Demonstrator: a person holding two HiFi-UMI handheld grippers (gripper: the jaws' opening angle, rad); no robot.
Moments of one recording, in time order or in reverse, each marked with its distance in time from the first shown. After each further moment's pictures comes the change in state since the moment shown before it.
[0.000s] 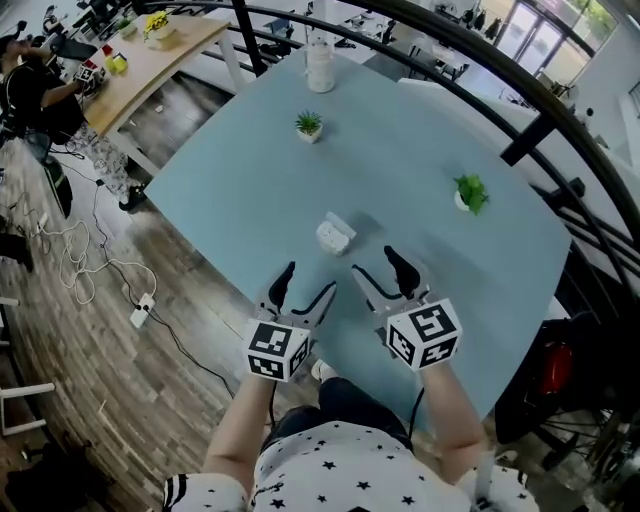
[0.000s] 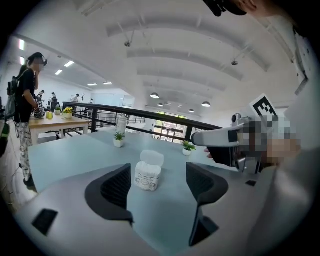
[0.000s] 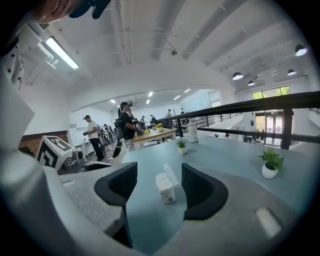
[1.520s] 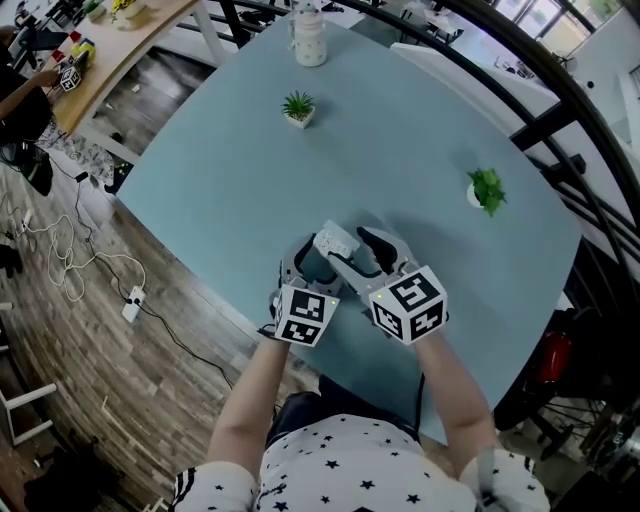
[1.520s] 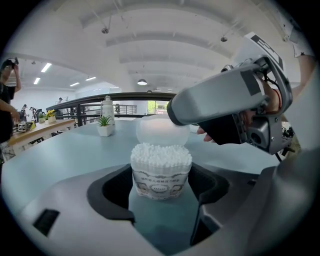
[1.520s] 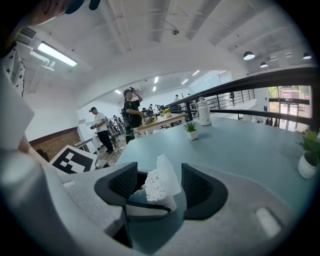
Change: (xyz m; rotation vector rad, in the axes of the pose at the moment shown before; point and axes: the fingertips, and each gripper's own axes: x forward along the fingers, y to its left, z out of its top) left arm 0.131 0.036 -0.052 0.195 0.163 -0.031; right arm 0.104 -0.025 -0.033 0.026 0.164 0.139
